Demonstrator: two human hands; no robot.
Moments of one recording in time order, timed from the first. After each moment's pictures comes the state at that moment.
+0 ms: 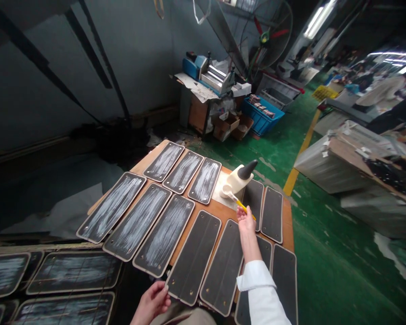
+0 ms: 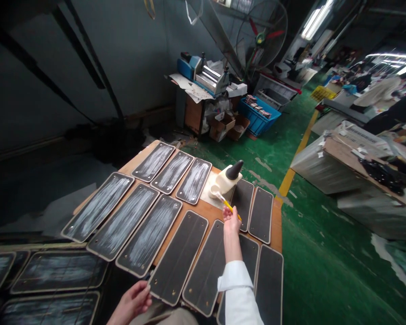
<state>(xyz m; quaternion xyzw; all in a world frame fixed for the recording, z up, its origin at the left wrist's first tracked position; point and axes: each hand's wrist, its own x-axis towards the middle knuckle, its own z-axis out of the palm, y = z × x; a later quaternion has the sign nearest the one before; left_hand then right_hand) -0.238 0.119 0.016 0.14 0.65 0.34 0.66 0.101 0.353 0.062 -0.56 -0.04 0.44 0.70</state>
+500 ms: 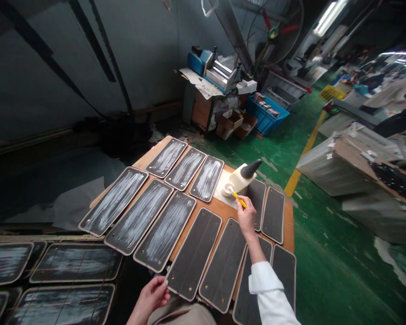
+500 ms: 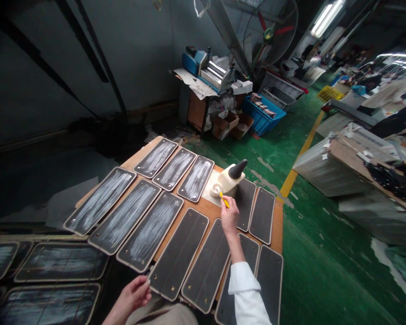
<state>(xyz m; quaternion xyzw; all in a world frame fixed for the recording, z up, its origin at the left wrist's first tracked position) -0.240 0.120 0.008 0.13 0.65 0.35 0.66 0.086 0.350 0.101 -0.63 -0.58 0.14 0.50</state>
